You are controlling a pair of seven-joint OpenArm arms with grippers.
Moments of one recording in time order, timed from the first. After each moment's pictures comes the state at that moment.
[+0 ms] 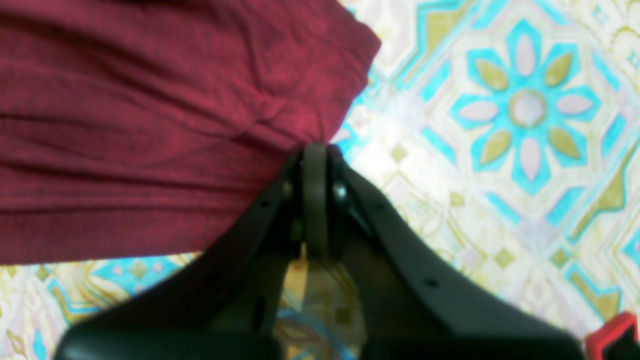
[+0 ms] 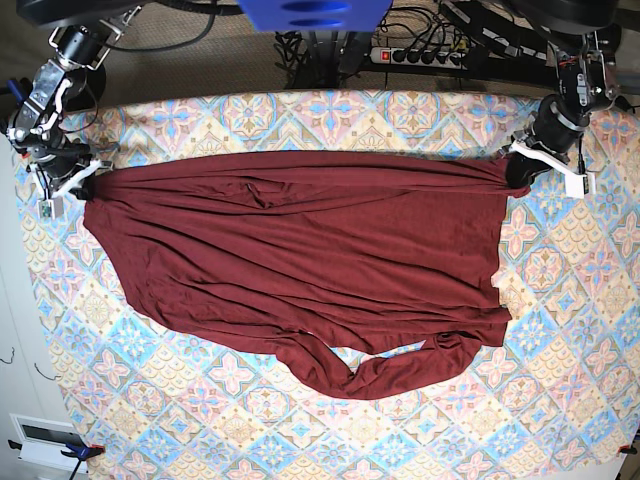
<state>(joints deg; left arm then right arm) 32.4 -26.0 -22.4 109.7 -57.6 -3.5 41.9 -6.5 20.0 39.8 73.8 15.6 41.1 -38.4</state>
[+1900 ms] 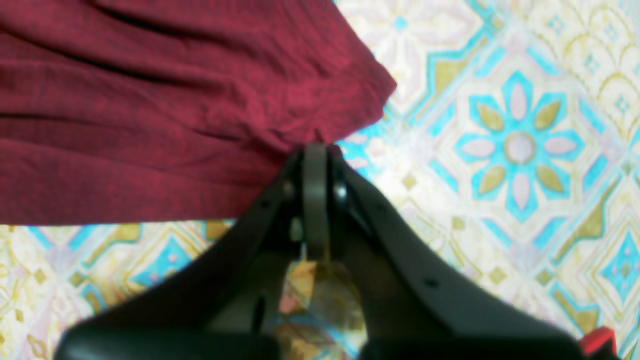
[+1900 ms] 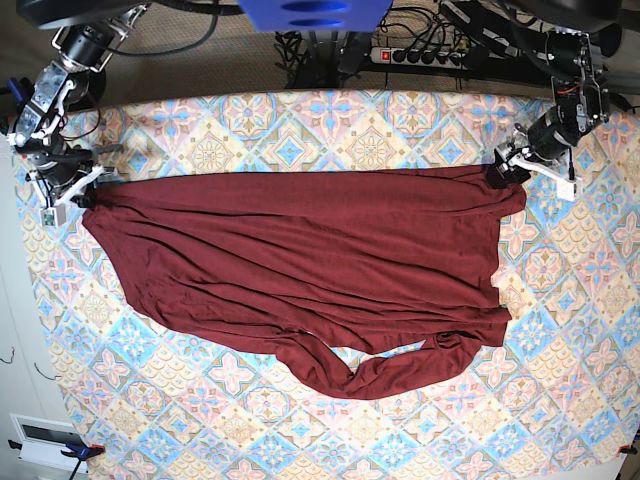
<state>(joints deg) 22.3 -25.7 -18.6 89.3 -61.8 -3.7 47.2 -6.2 18.7 39.4 79.1 15.6 41.0 -42.2</state>
